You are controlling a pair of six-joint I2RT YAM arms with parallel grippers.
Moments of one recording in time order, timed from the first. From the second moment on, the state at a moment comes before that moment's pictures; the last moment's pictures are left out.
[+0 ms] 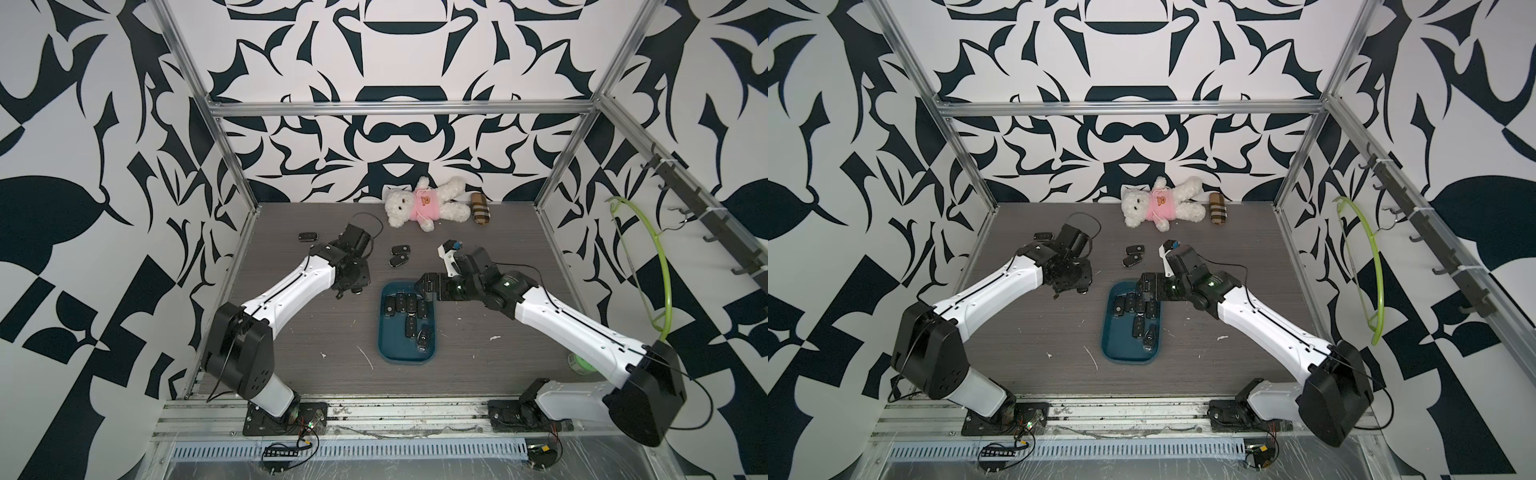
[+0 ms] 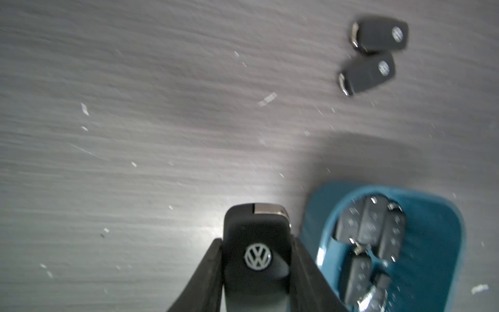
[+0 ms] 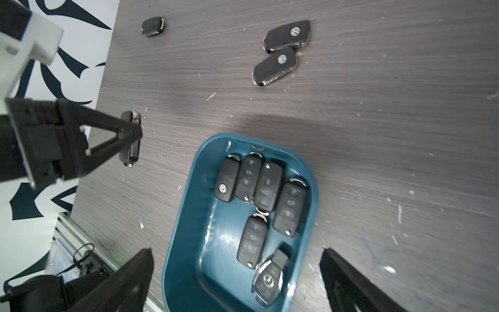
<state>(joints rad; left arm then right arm) -0.61 1.55 1.23 -0.83 -0.10 -0.68 0.64 1.24 0.98 -0.54 -0.16 0.58</state>
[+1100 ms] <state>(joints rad) -0.96 1.90 1.29 -0.78 -0.08 -0.84 0.64 0.90 0.79 -0.69 -0.03 0.62</state>
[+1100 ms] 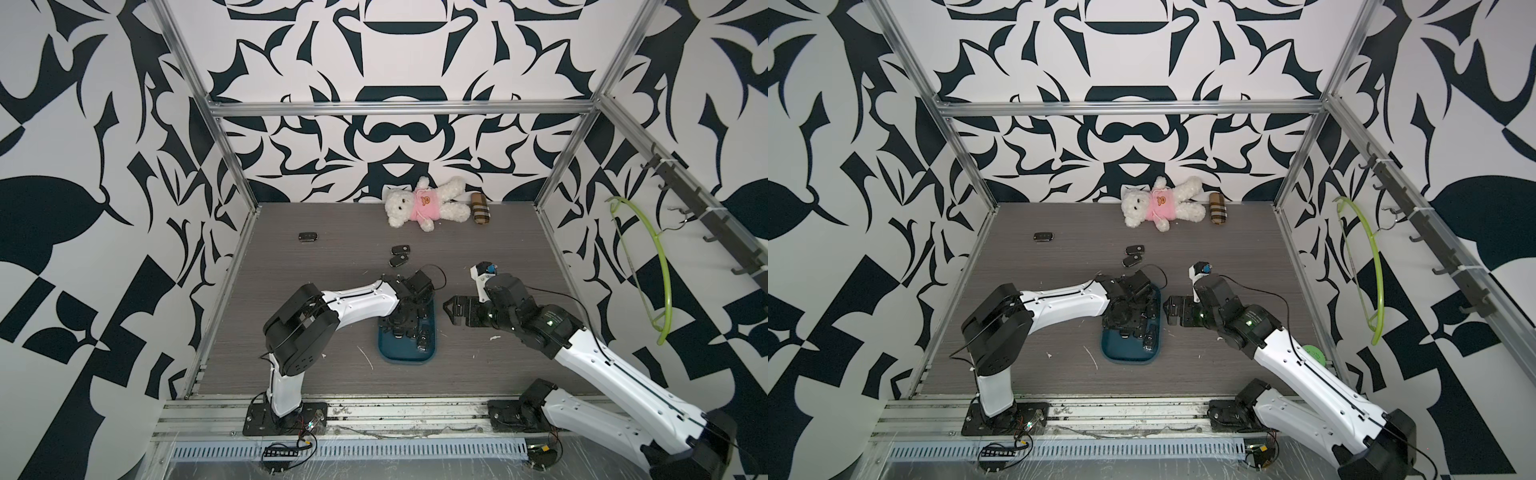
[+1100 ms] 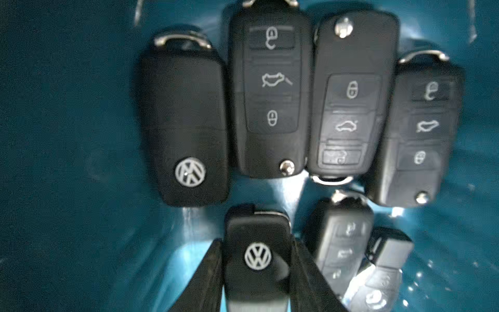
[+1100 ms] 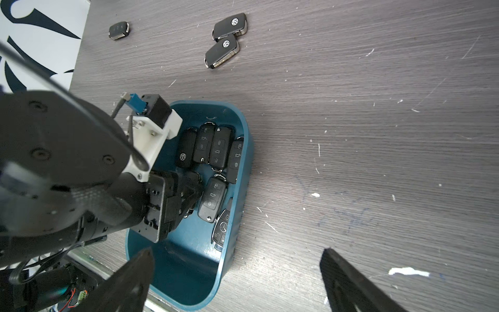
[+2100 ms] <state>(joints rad) -0.85 1.63 1.29 -0.84 -0.14 -0.84 0.63 1.28 0.97 -0.62 -0.01 0.63</state>
